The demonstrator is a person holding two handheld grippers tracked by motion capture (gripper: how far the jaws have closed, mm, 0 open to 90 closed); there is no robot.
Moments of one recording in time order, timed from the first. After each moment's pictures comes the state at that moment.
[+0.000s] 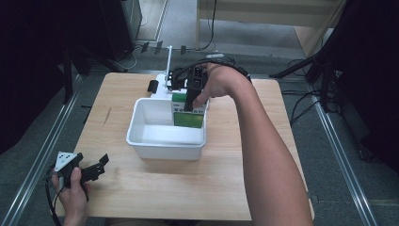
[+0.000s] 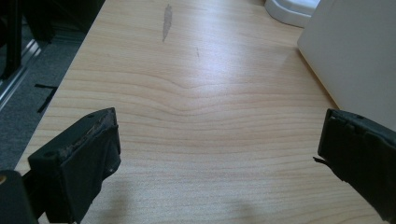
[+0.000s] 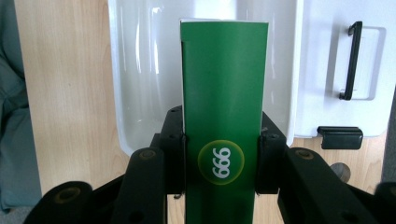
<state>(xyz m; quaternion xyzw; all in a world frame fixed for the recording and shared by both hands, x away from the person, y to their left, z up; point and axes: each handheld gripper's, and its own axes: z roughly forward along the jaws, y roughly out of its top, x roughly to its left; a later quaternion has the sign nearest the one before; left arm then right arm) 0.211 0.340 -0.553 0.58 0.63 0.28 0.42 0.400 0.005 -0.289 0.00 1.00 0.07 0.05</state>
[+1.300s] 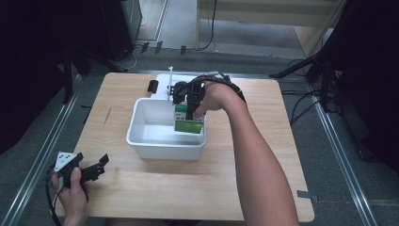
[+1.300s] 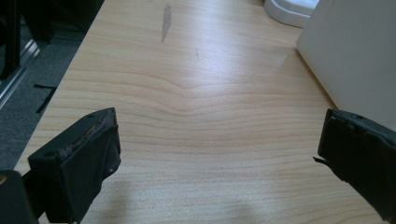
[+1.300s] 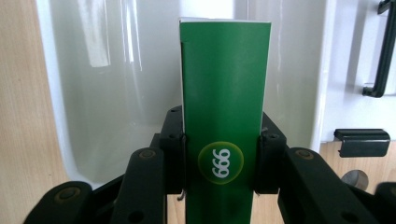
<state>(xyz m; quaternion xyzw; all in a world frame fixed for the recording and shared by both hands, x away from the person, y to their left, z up) 0.211 0.340 -0.552 0.58 0.63 0.28 0.42 0.413 0.008 -0.353 0.00 1.00 0.06 0.06</state>
